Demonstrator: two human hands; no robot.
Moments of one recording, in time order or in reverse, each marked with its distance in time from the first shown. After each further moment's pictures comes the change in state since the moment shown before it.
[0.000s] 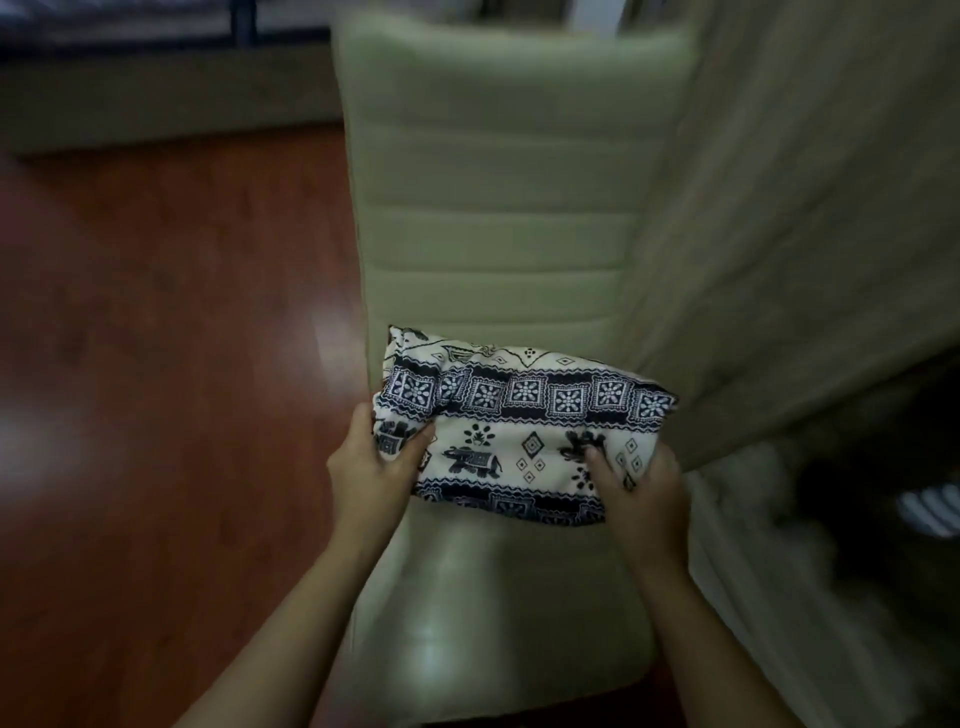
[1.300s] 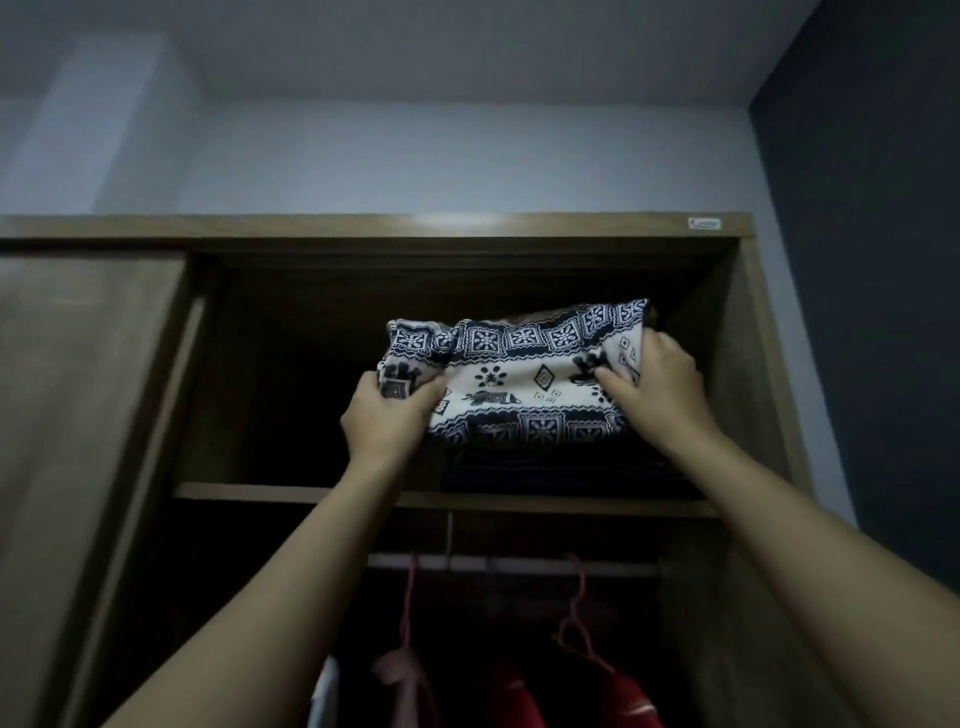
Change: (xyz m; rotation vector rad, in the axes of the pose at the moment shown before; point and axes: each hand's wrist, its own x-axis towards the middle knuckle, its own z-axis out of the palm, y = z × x) left_hand -0.306 0.915 0.161 -1.025 -0.758 0.837; right_hand 0.010 -0.408 -0.873 -0.973 1.391 -0.360
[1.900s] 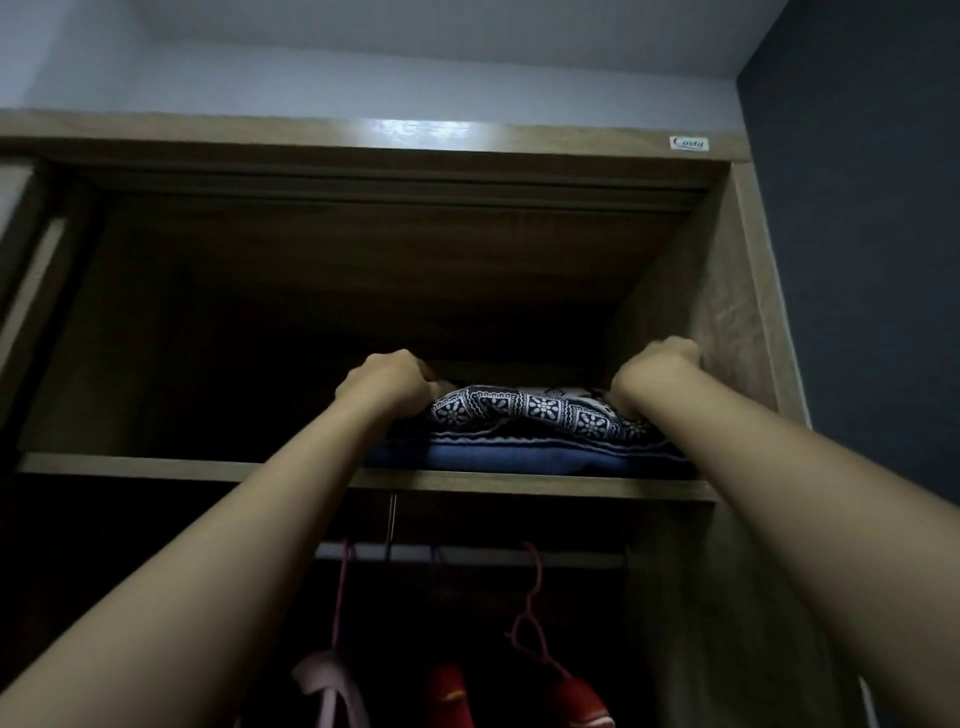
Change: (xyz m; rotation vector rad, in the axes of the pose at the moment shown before) left_hand 0.040 -0.013 0.084 1.012 -0.483 0.045; right_hand 0.037 0.048 0.029 -1.079 -0.742 0.208
